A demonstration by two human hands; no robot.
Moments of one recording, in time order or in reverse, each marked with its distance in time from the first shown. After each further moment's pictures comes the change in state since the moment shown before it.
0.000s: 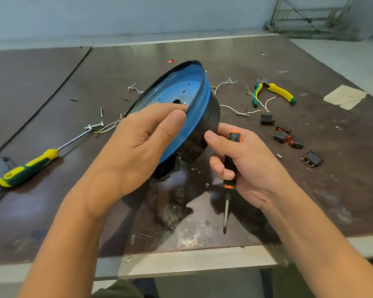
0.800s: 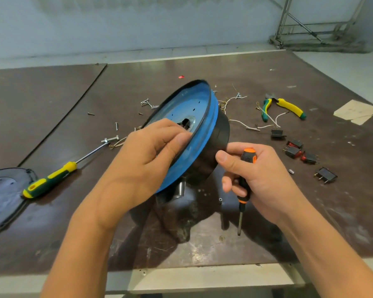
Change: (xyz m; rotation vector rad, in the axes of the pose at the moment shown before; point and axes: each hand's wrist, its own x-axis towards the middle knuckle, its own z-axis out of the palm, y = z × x) left_hand 0.000 0.000 -0.023 0.088 -0.050 0.058; right_hand -0.001 -0.002 0.001 -0.211 0.000 -0.129
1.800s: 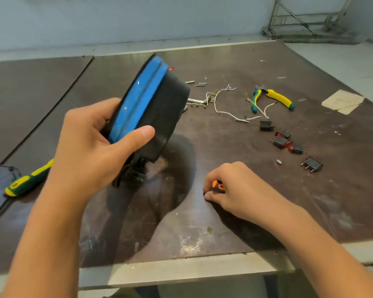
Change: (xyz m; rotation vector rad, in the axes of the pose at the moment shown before) left_hand -0.009 -0.013 -0.014 -0.042 0.300 0.027; right_hand -0.008 0.017 -0.010 -1.250 -0.199 0.027
